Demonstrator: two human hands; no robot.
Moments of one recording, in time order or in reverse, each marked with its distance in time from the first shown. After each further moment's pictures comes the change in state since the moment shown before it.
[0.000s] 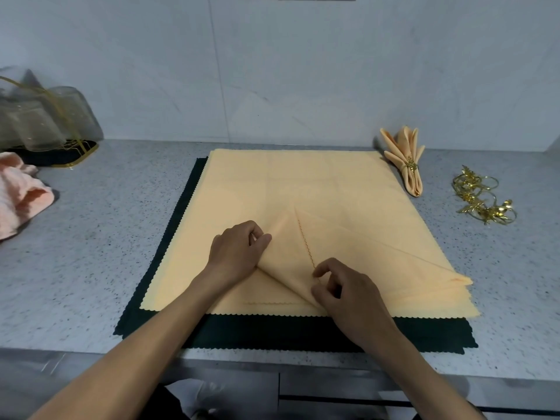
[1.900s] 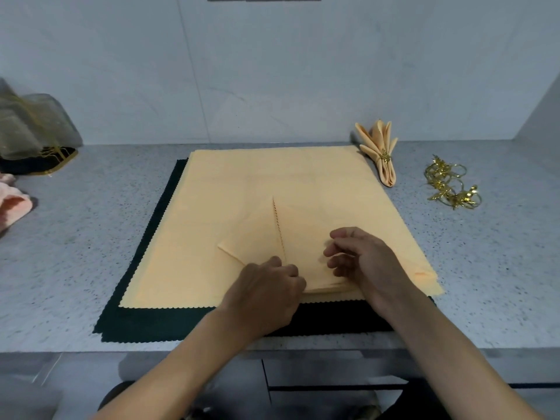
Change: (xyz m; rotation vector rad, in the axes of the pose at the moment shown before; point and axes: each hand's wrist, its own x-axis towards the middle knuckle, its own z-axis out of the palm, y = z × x) left_hand -0.085 0.064 0.023 0.618 -0.149 0.824; right_hand 0.008 0.003 -0.062 0.955 0.072 0.405
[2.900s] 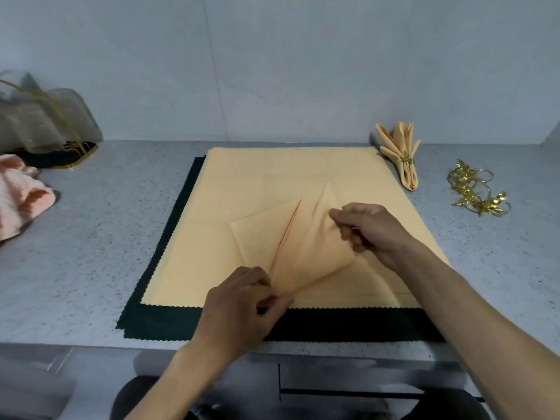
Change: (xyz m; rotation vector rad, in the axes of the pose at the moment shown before) left_hand -0.062 -0.025 0.020 -0.274 0.336 -0.370; right_hand 0.068 -0.022 0.008 -0.309 -0.166 -0.003
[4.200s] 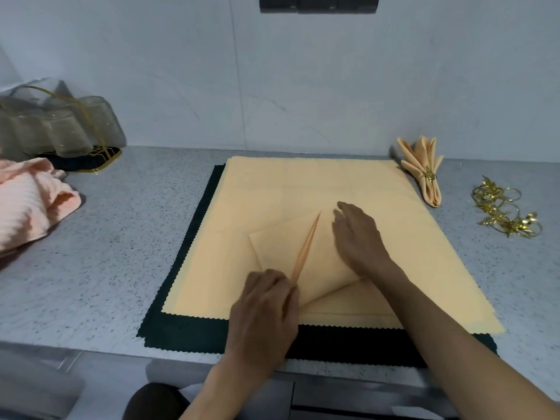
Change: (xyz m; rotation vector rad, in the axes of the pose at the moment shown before) left_hand 0.011 0.016 -0.004 -0.050 0.098 -0.182; right_hand 0.051 0.025 0.048 -0.741 0.303 -0.341
